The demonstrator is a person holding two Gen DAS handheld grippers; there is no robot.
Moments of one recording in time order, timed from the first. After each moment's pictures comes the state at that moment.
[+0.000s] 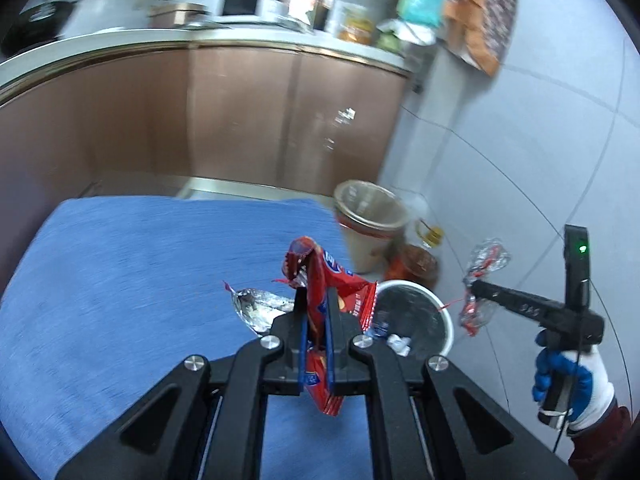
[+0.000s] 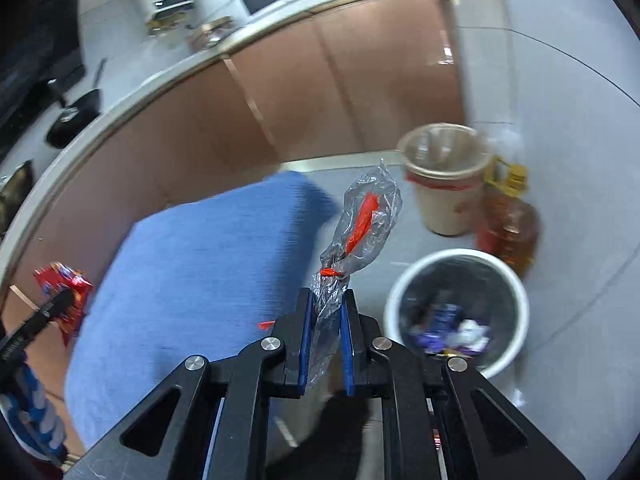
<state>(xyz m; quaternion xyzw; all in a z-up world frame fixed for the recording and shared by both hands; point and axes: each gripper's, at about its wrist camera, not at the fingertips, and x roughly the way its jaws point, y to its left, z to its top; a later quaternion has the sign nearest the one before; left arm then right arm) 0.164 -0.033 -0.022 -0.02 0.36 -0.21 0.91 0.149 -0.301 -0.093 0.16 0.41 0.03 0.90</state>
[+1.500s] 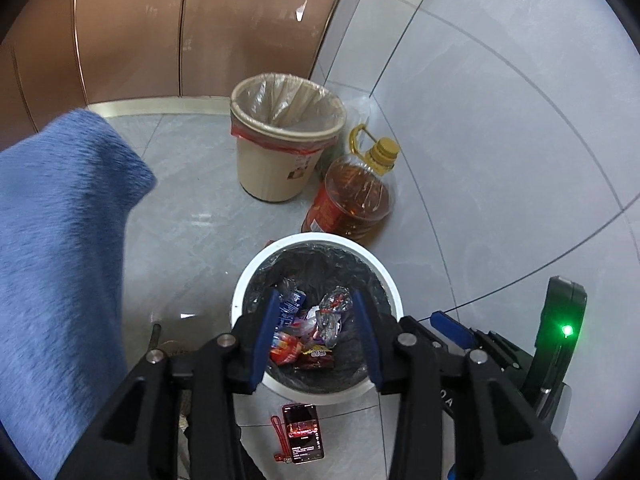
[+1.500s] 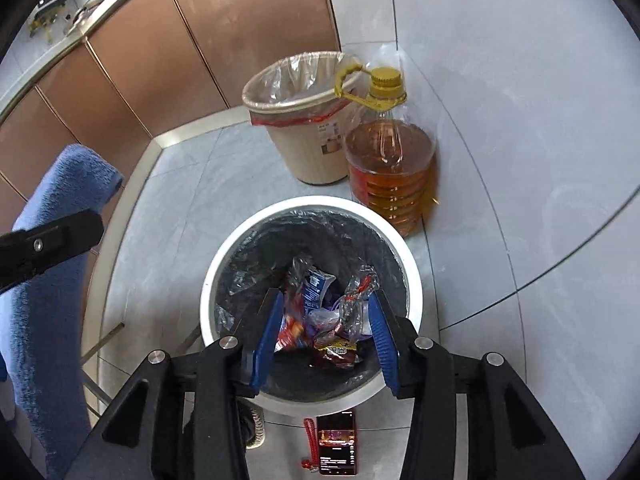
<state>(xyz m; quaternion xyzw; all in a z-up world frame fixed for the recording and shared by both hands) 0.281 -0.281 -0.151 0.00 0.51 -0.27 0.82 0.200 -0.422 -0.228 0.17 0.48 -0.11 0.85</state>
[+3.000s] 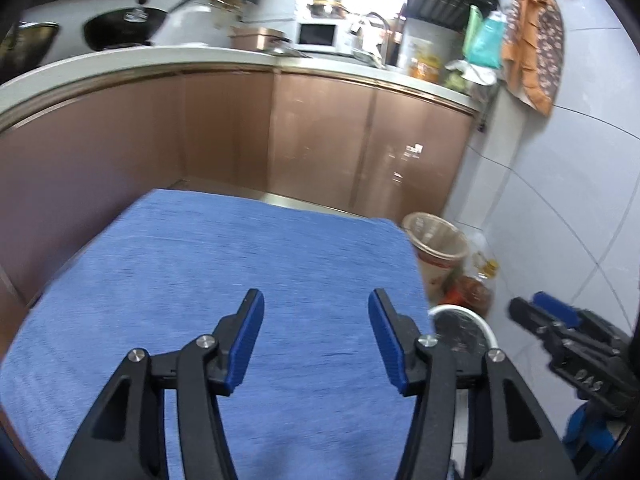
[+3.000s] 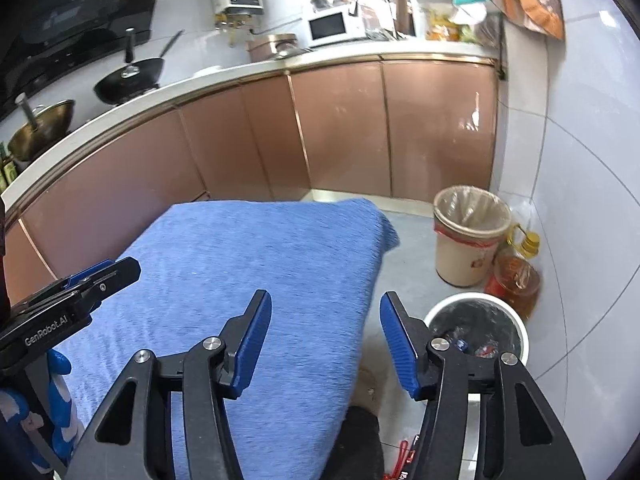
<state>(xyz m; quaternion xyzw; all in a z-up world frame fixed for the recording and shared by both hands) 0.087 0.052 -0.002 -0.04 0.31 -0.05 0.95 0.082 -0.157 -0.023 0.06 0.32 0.07 0.94</state>
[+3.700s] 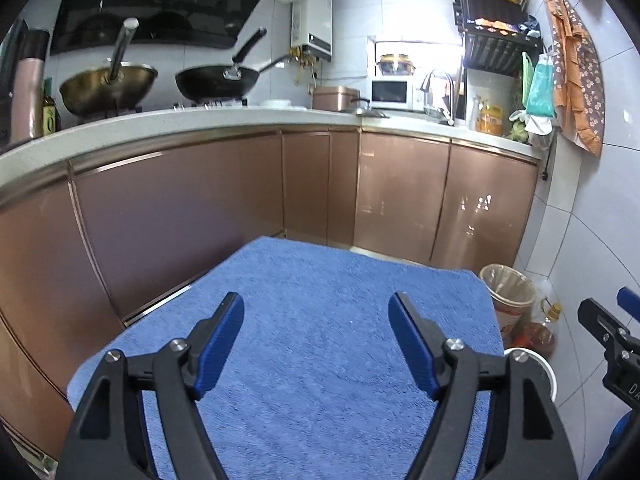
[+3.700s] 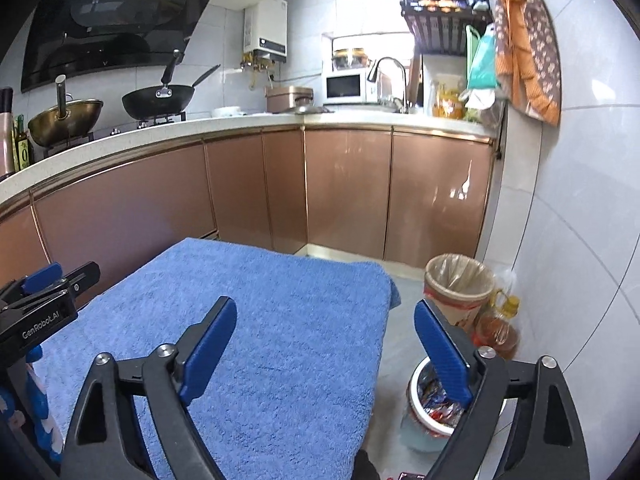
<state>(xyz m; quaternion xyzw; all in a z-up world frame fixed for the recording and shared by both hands) 0.015 0.114 0.031 -0.02 0.21 0.09 0.97 0.021 -0.090 0.028 -0.01 0.21 0.04 0.98</state>
